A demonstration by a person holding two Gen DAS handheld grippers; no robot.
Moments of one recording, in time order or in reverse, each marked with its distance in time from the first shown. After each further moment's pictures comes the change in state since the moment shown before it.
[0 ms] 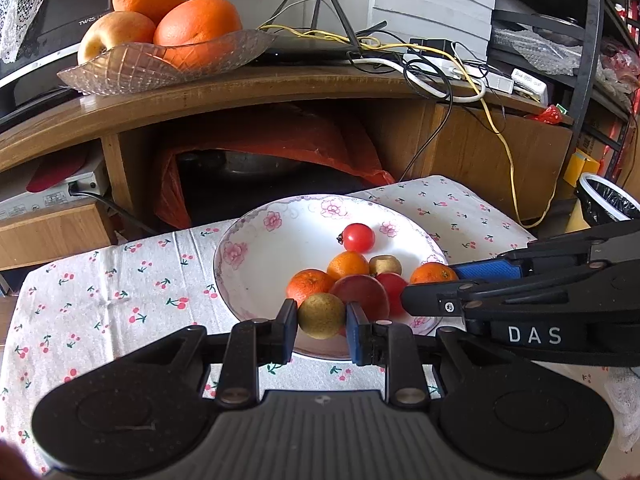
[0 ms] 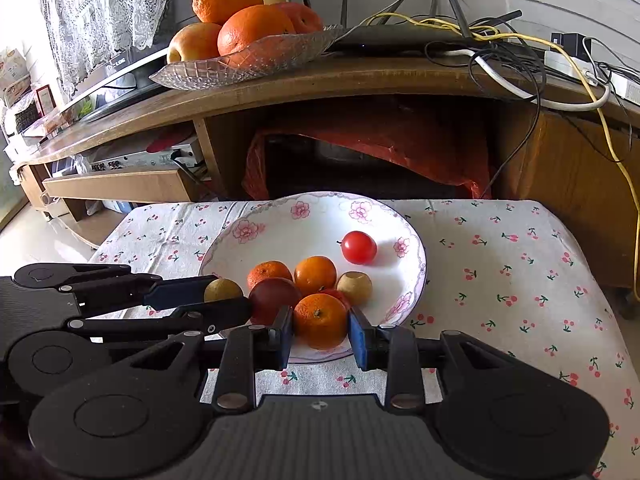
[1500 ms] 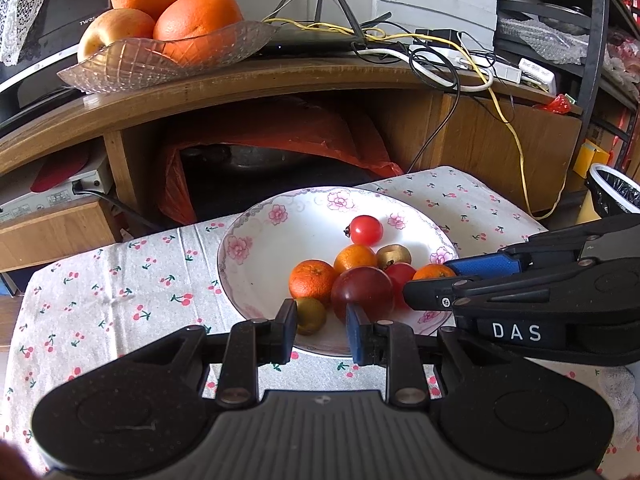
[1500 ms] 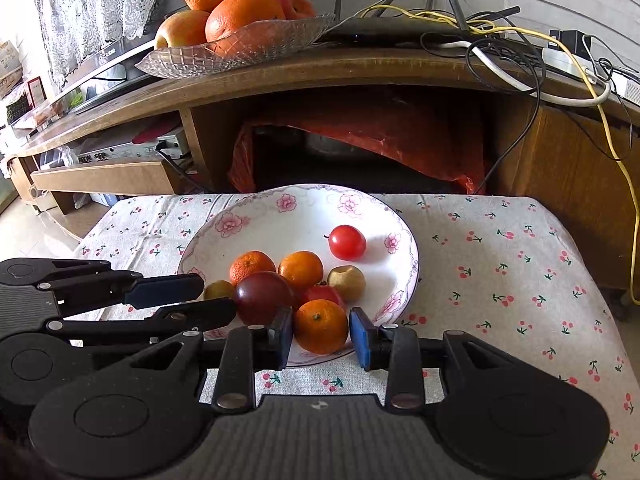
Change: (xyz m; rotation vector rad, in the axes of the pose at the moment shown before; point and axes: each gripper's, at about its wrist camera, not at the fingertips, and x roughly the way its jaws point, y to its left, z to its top) left arm 0.005 -0.003 0.000 0.014 0.017 0.039; right arm 0.014 -0.004 0.000 -0.014 0.012 -0.028
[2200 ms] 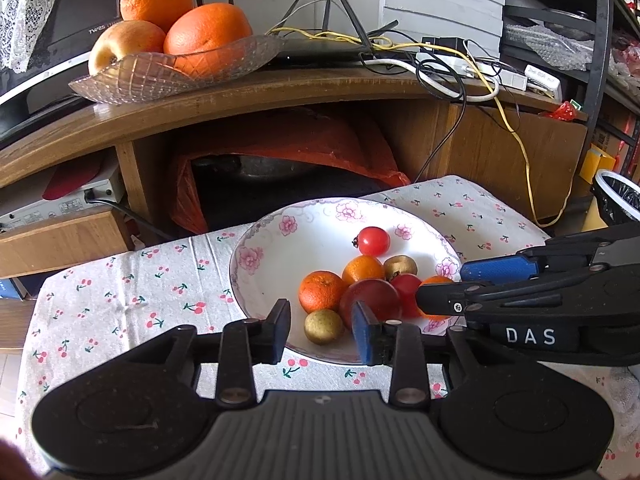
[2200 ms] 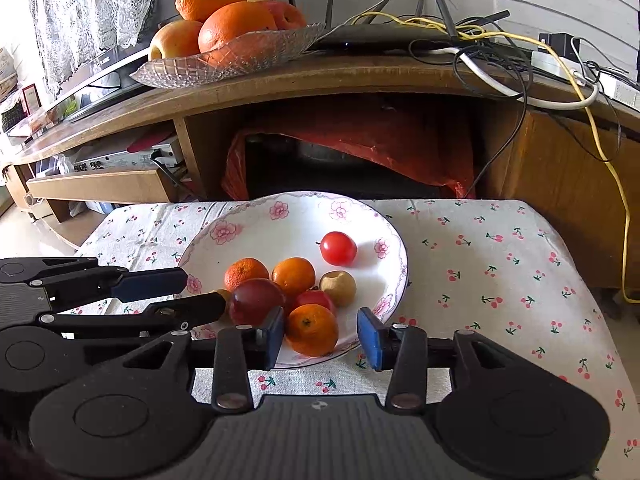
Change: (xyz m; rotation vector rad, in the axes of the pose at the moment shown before) left arm -0.008 0.000 0.004 -0.005 -0.018 0.028; right arm -0.009 -0.002 0.000 0.016 -0.020 -0.022
